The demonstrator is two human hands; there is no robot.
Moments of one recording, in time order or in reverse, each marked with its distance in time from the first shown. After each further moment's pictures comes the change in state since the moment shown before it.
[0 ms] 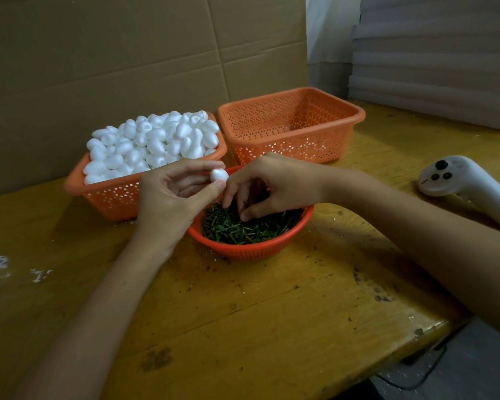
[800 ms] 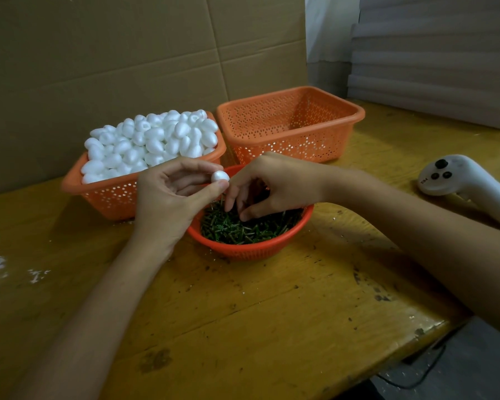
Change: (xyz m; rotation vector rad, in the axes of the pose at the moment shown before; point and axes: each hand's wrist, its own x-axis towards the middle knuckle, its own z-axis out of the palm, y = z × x) left_hand 0.000 0.003 0.003 -0.012 0.041 -0.032; right_hand -0.001 -0.002 -0.001 -0.004 -0.011 -0.005
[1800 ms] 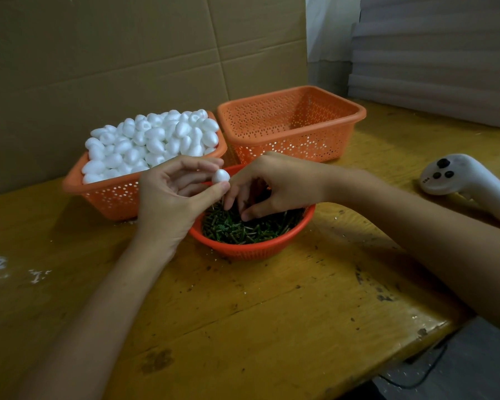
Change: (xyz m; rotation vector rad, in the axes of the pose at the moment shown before) left_hand -0.001 0.000 0.001 -0.012 0.005 0.003; right_hand -0.001 -0.001 0.000 0.001 0.009 -0.003
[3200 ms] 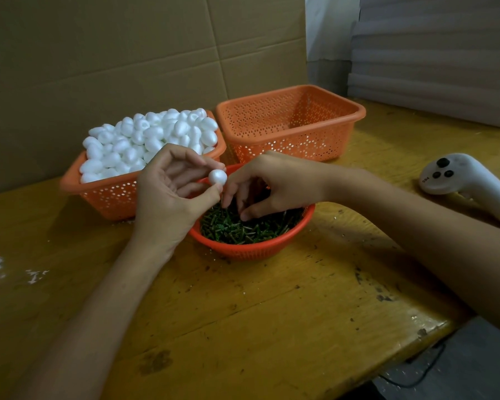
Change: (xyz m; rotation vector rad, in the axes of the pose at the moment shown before) left_hand 0.000 0.001 -0.004 -0.005 -0.056 0.093; right_hand 0.000 0.000 0.000 -0.003 -0.015 0.011
